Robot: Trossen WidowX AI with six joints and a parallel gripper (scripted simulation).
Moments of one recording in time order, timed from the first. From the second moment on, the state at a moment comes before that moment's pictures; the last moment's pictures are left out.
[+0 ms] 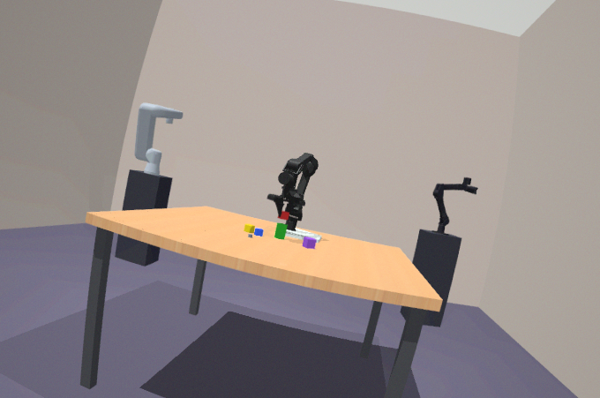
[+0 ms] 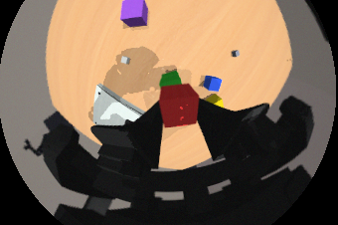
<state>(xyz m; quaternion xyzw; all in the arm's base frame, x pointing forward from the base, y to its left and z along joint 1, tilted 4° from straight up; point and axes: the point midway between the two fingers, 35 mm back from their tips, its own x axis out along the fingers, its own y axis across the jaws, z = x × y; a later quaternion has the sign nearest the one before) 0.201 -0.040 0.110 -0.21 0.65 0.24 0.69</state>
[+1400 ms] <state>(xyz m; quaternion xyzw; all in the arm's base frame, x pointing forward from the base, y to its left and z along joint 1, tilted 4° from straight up) 0.200 -0.037 0.085 -0.21 0.65 0.24 0.68</state>
